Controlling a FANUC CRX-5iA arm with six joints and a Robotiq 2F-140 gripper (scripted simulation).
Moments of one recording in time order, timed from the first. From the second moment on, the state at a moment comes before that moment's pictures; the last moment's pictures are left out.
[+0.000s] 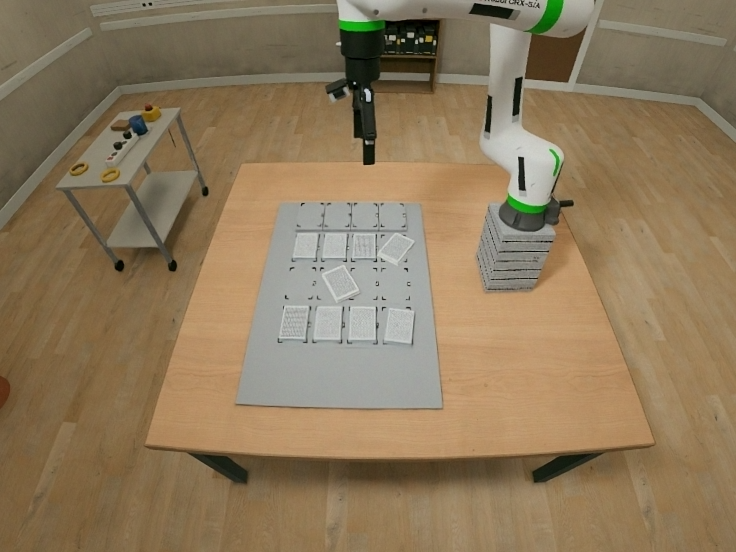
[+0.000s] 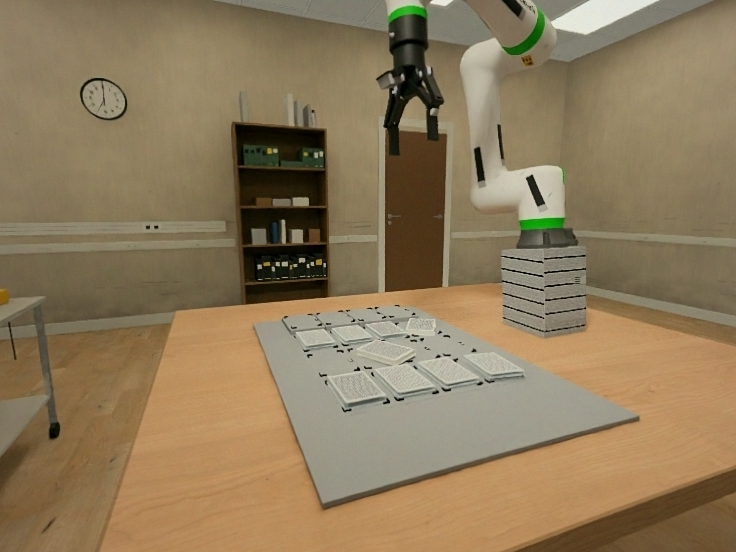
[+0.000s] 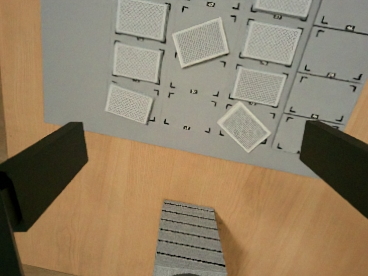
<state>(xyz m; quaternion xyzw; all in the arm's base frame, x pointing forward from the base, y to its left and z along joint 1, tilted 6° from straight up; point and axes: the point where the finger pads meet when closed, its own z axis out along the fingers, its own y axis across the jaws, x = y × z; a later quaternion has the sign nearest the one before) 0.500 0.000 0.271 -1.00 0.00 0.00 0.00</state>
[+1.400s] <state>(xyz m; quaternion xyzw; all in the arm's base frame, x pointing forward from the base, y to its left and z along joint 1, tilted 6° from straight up) 0.533 -0.019 0.194 -0.98 0.19 0.00 -0.01</state>
